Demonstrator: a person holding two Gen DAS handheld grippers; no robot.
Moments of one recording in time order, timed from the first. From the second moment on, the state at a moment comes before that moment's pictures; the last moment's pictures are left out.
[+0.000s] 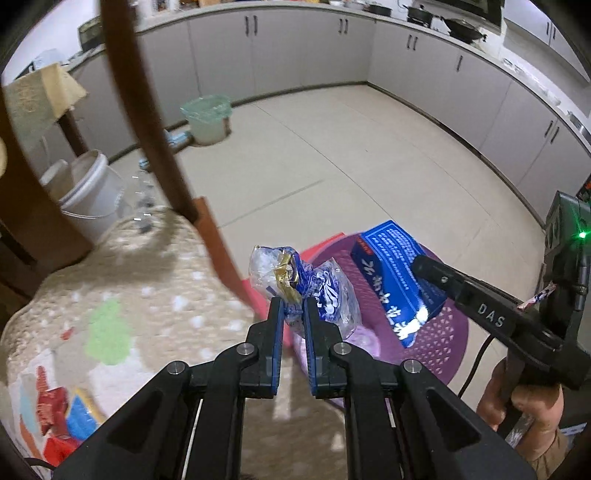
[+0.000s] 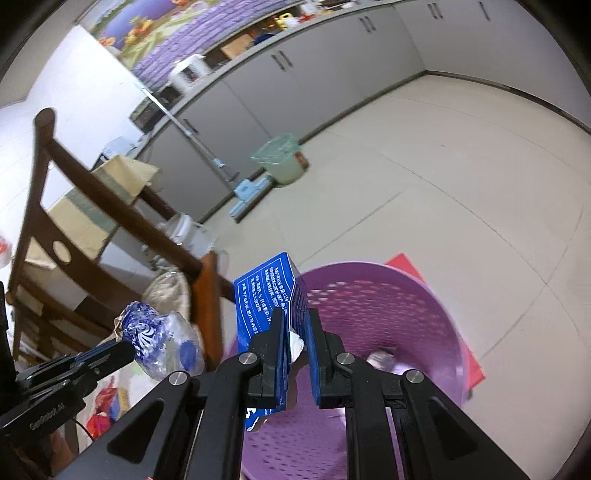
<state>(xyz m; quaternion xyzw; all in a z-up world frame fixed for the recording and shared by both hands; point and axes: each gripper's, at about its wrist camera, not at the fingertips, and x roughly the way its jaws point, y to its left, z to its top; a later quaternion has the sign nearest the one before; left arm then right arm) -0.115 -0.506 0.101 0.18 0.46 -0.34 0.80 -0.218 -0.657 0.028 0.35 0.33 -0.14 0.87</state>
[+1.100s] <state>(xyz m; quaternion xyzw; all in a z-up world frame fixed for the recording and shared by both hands) -0.131 -0.391 0.152 0.11 0.46 -0.30 0.83 -0.193 -0.623 0.062 0.32 0.29 -0.12 0.89</state>
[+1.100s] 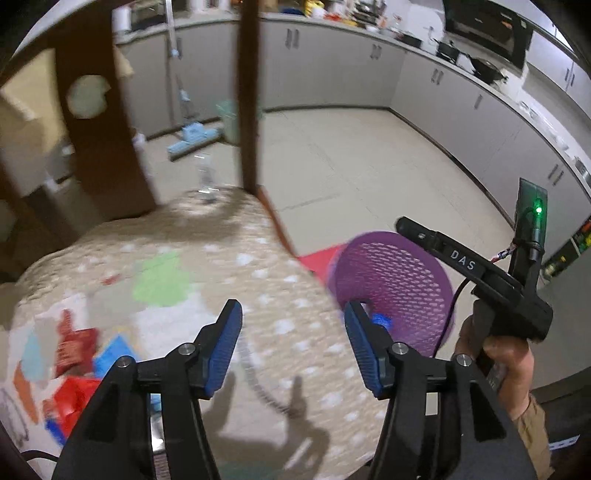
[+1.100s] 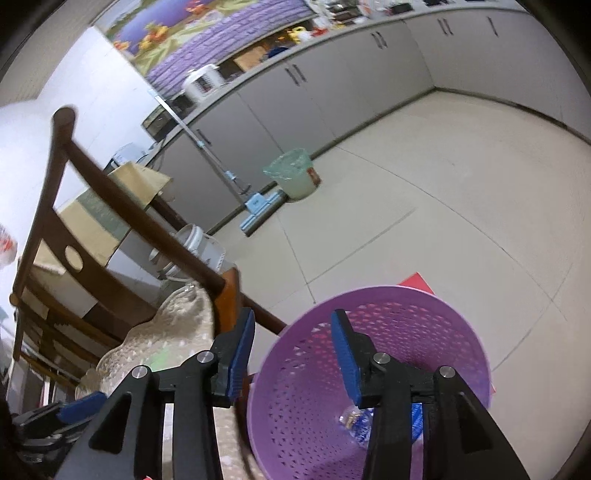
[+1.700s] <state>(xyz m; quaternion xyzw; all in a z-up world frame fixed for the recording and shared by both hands) -0.109 -0.117 0.145 0.01 0.48 -0.05 0.88 -0.138 -0.487 0.055 0.23 0.35 0.01 0.91</state>
